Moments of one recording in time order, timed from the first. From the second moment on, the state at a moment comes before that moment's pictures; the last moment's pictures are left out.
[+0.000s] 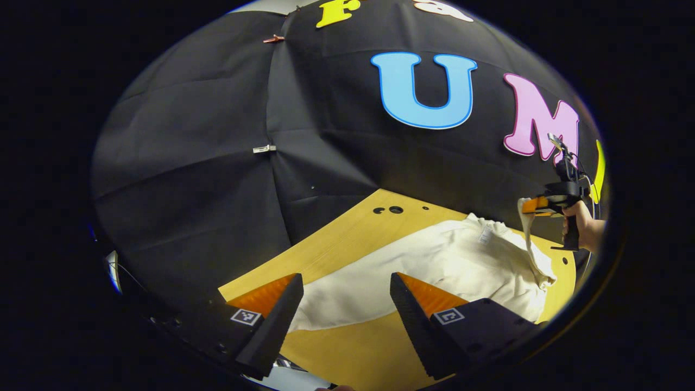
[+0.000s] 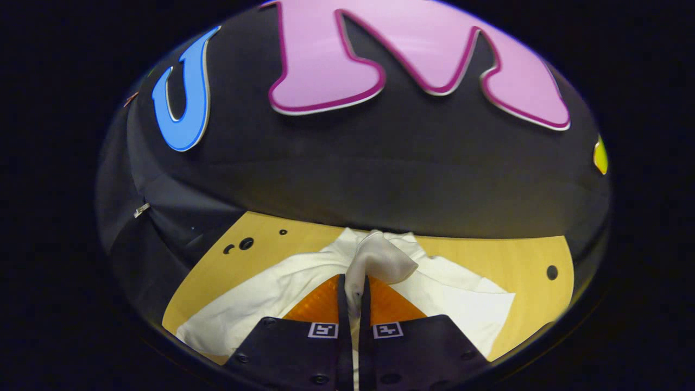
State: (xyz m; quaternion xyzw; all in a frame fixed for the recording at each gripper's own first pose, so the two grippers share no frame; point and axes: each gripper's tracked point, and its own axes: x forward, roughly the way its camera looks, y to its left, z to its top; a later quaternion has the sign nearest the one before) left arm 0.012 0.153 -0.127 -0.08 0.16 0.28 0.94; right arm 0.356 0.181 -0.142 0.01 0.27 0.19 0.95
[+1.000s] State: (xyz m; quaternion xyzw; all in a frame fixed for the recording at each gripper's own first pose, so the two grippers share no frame) left arm 0.000 0.190 -0.201 -0.08 0.19 0.33 0.92; right arm 0.329 0.352 -0.247 0.03 0.32 0.26 0.91
